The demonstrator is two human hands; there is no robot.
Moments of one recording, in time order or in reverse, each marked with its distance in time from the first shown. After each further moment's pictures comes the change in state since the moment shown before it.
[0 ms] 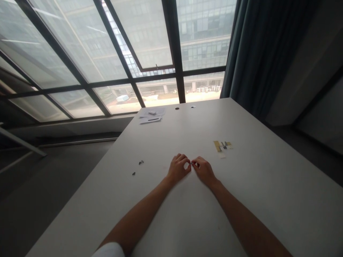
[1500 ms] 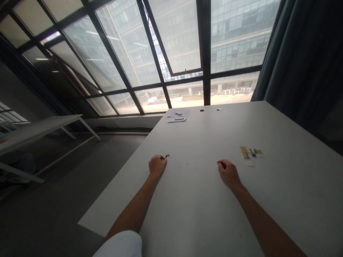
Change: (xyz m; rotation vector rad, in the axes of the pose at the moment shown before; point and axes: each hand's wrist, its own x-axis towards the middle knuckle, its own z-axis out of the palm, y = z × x) left_hand -0.103 -0.125 -0.123 0.544 0.021 -0.927; right_hand 0.000 0.018 0.003 0.012 0.047 0.190
